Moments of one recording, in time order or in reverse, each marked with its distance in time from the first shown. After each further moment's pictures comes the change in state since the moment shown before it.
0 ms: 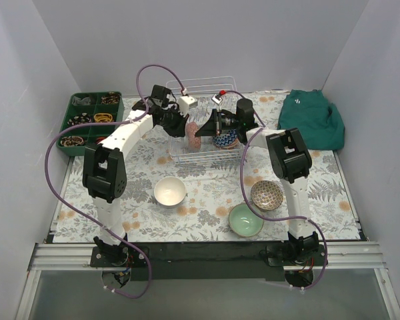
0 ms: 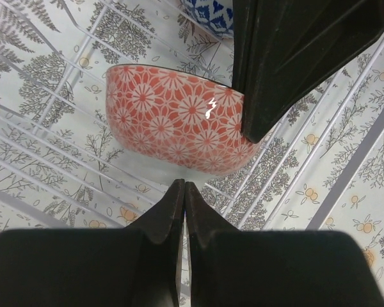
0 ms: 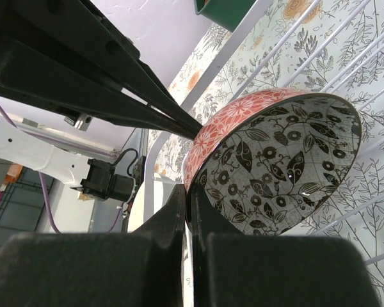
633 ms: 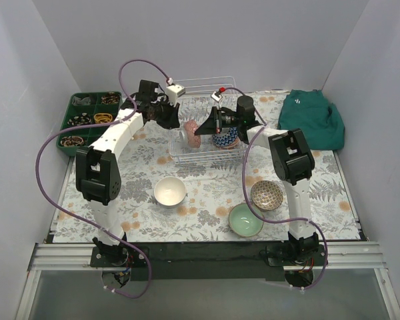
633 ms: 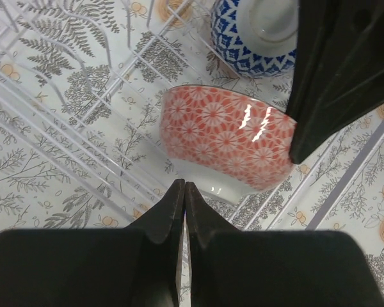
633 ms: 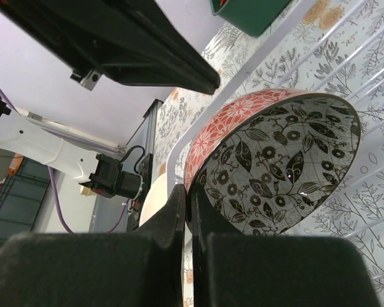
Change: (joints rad) left arm 0.067 -0.052 -0.021 0.098 0.034 -0.150; right arm 0.006 -0.058 -0.008 -0.024 -0.014 -0.005
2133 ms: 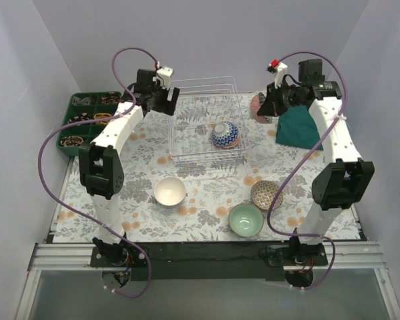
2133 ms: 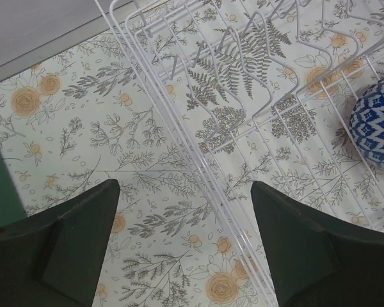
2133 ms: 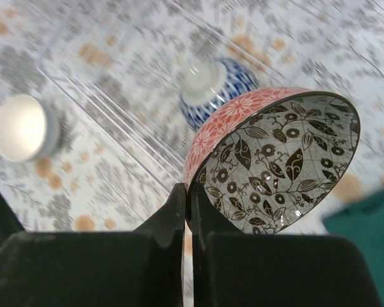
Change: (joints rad) left arm 0.009 0.085 0.166 0.084 -0.397 -0.108; right arm -0.320 -0.512 0.349 -1.693 0.526 -1.281
